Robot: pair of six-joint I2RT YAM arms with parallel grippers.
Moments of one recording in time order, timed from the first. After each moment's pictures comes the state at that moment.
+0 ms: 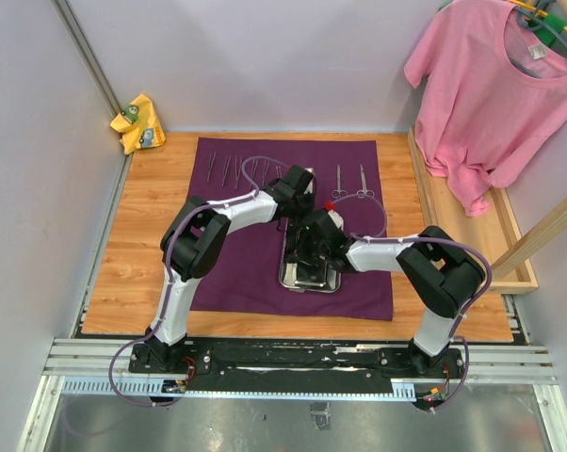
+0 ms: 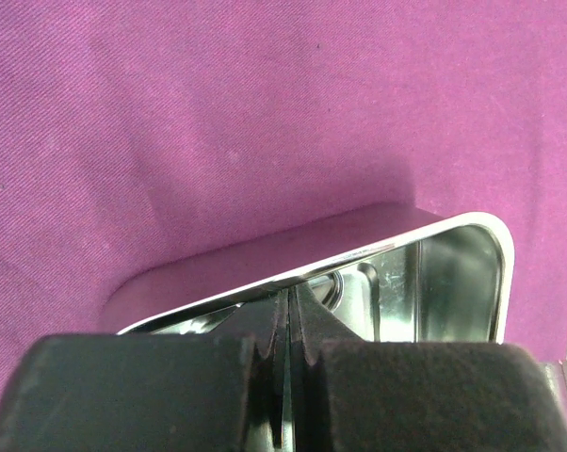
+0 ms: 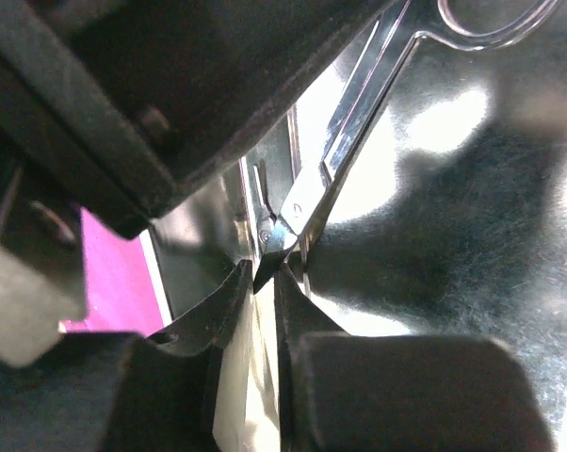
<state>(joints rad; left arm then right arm) -0.67 2.15 1.52 -0.25 0.09 -0.58 0.77 1.76 0.83 0.15 0.05 1.13</state>
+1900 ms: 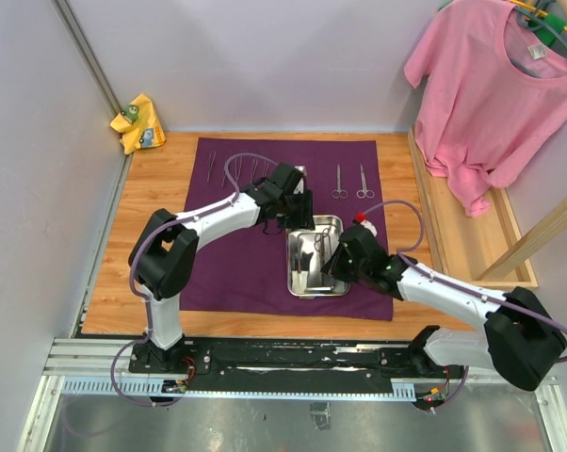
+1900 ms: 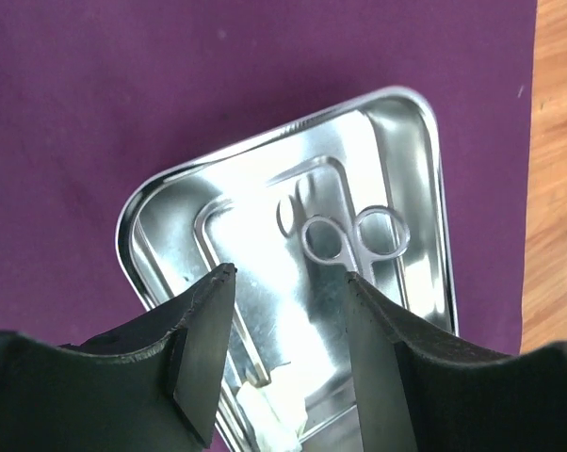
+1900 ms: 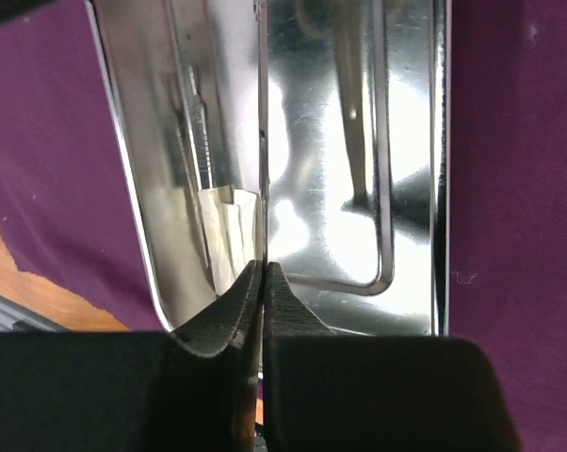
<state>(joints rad) -0.68 1.89 1.39 -0.36 0.10 -0.57 0.74 1.23 0.59 -0.17 0.08 0.96</state>
